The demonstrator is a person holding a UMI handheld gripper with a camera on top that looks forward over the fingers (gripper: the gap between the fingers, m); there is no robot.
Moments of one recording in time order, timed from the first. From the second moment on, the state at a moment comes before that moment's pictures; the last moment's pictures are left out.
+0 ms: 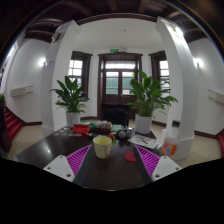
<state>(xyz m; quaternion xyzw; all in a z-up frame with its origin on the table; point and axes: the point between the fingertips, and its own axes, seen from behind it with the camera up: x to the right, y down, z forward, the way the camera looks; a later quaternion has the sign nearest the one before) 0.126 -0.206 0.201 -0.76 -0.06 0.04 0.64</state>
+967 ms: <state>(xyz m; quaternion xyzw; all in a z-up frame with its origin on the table) 0.244 -0.094 0.180 -0.75 0.04 -0.04 0.66</state>
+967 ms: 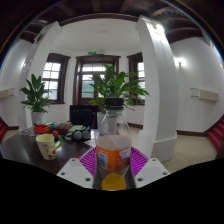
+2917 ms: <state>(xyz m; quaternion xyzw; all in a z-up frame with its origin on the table) 0.305 0.050 0.291 -0.63 -0.39 -0.30 0.60</state>
